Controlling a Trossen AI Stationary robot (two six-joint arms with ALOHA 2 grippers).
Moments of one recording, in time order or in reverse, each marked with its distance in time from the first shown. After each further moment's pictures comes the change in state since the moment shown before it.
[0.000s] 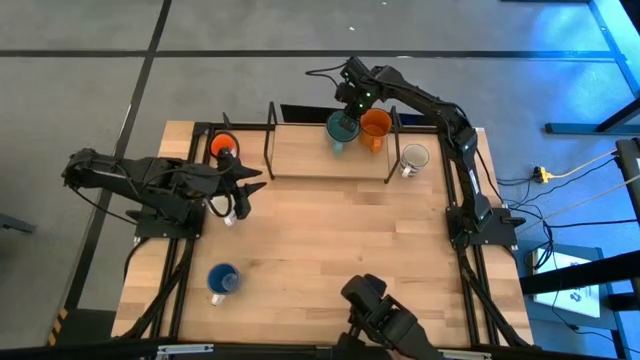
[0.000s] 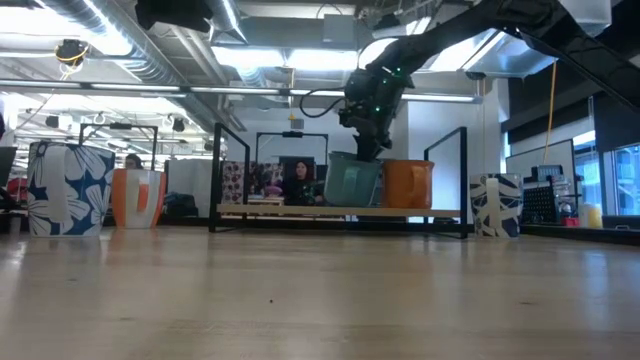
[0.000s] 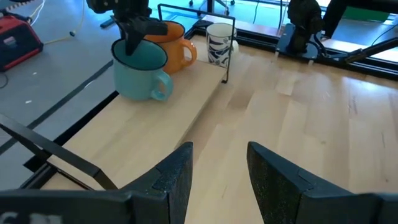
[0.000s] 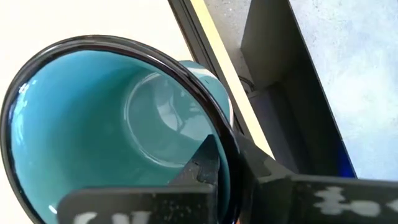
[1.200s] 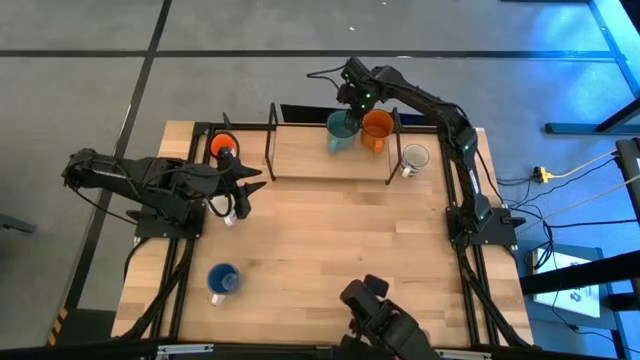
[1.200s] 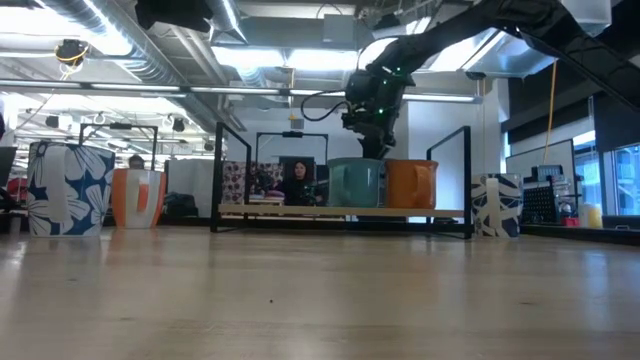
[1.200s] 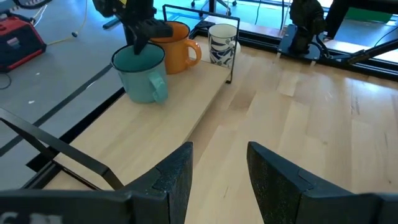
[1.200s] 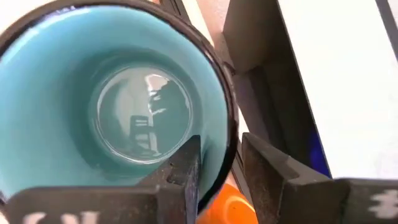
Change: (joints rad) left arm 0.000 0.000 0.000 0.000 -0.008 0.000; right arm 0.011 -0.006 0.004 -0.043 0.103 -0.046
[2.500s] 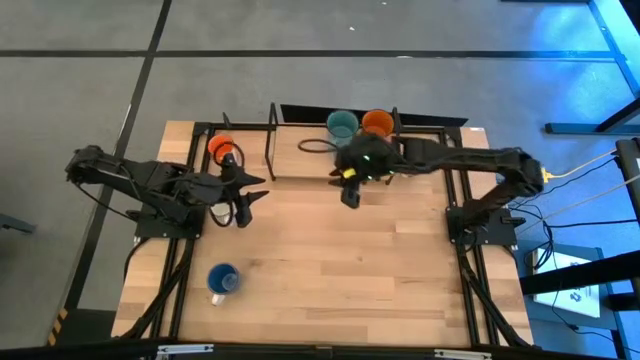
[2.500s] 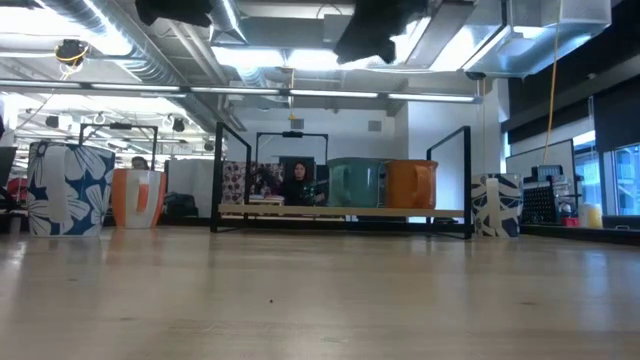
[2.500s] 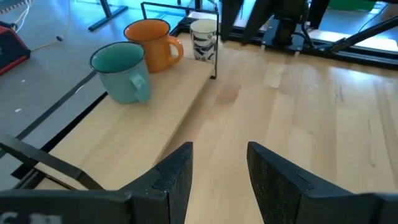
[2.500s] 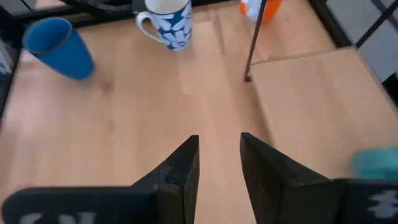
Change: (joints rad) left arm -0.077 0.041 0.001 0.012 -0.014 -0.002; right arm 0.605 -0.622 -0.624 0.469 -0.005 0.451
